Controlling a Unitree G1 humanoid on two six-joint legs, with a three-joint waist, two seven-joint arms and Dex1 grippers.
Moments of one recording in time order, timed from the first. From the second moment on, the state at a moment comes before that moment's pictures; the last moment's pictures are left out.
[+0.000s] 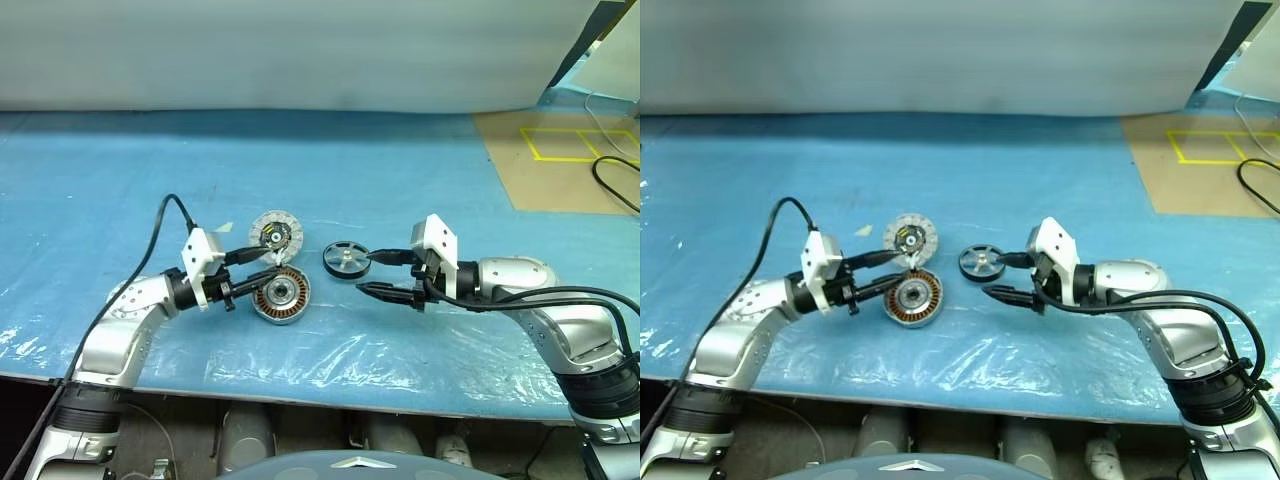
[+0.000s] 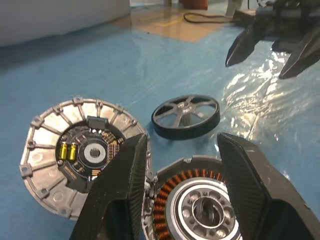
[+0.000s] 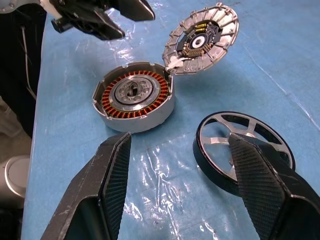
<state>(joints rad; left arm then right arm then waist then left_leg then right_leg) -0.12 0.54 0.05 -0.17 -0.51 0.22 -1.00 -0.29 -0.73 0.11 -0.40 0.51 0.69 0.92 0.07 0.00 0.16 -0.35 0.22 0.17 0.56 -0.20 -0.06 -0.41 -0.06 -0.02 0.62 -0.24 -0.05</state>
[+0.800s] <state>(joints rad) 0.28 0.59 0.20 -0.42 -0.56 0.17 -0.96 -0.61 -0.45 0.41 0.05 0.33 0.46 1.22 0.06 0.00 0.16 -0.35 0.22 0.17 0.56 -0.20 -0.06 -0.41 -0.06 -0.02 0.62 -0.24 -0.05</state>
